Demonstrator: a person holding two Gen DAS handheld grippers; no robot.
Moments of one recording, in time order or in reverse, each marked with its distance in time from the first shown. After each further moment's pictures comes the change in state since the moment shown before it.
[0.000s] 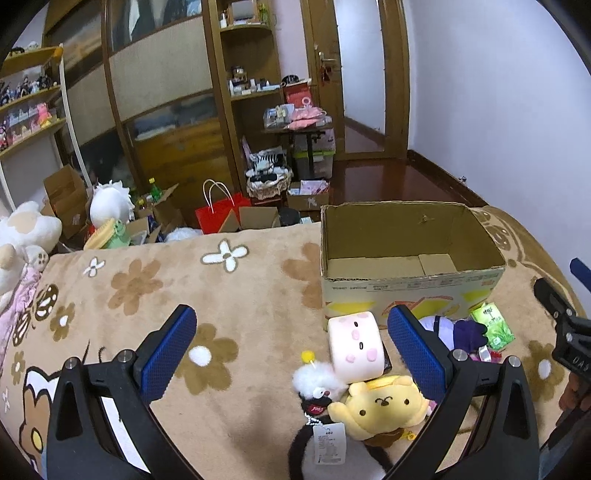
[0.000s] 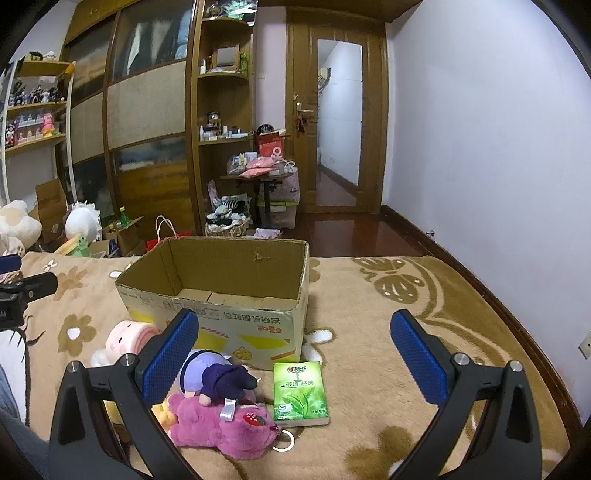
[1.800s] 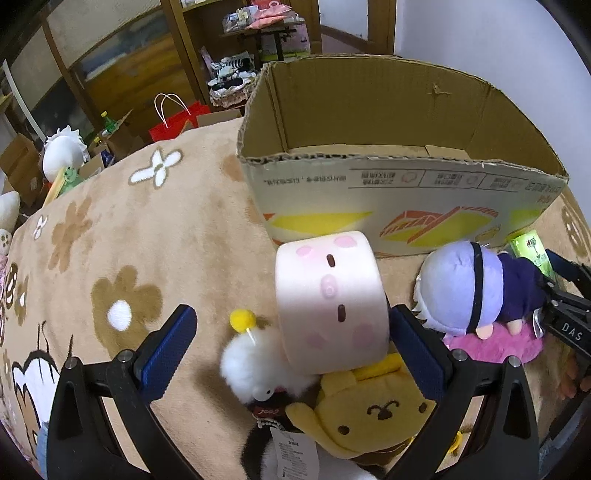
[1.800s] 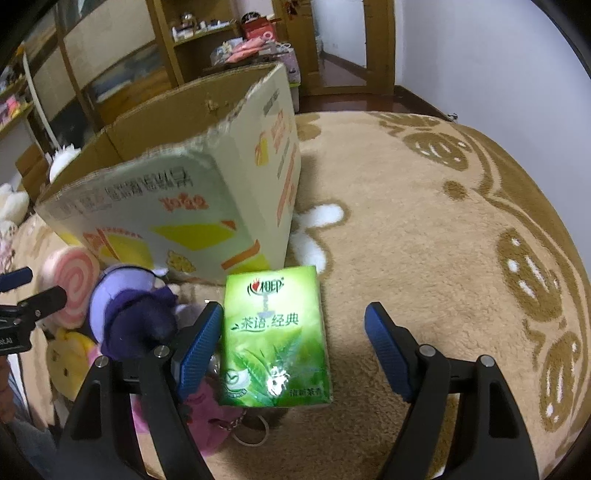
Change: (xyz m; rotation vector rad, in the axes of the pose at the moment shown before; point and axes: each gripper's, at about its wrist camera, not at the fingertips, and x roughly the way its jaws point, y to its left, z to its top) left arm 0.130 -0.045 -0.029 0.088 0.384 -0.063; right arm 0.135 -0.032 -0.069 0.103 0.482 0.085
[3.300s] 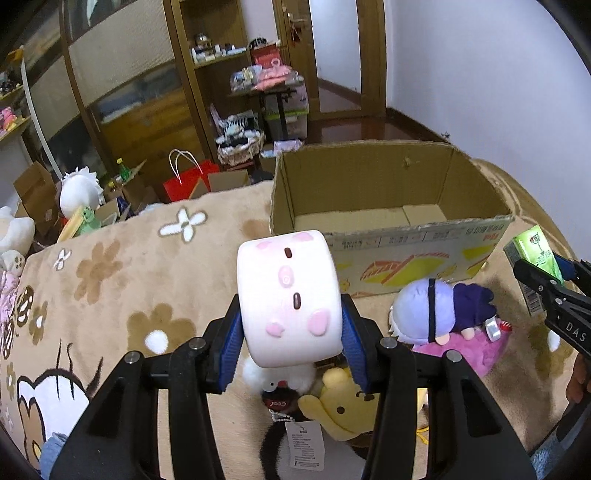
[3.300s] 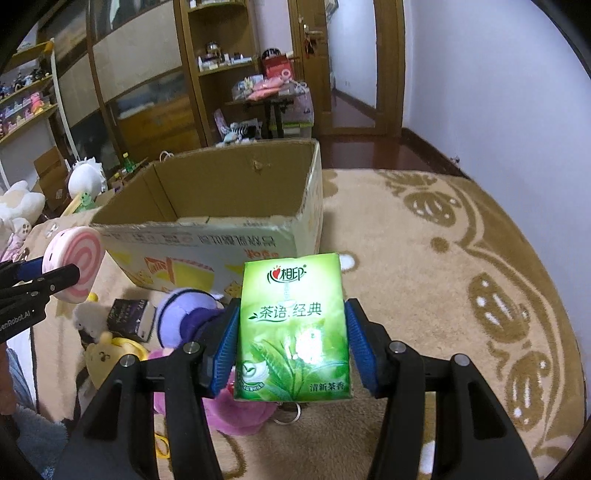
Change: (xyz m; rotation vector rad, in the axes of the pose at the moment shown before) left arm -0.091 -0.002 -0.012 0.007 -0.245 0.005; right arm -0.088 0.030 -0.001 -0.057 -0.193 -0.006
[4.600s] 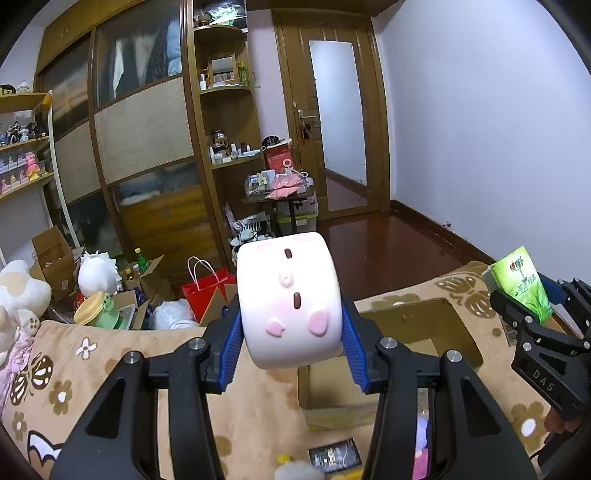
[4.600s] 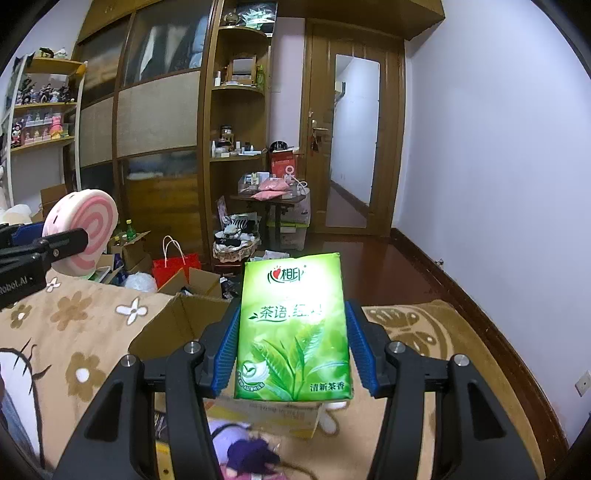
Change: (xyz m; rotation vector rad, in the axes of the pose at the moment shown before) left arm -0.076 0.017 0.104 -0.006 -0.364 0.032; right arm -0.064 0.053 0.099 -0.106 -0.340 -0.079
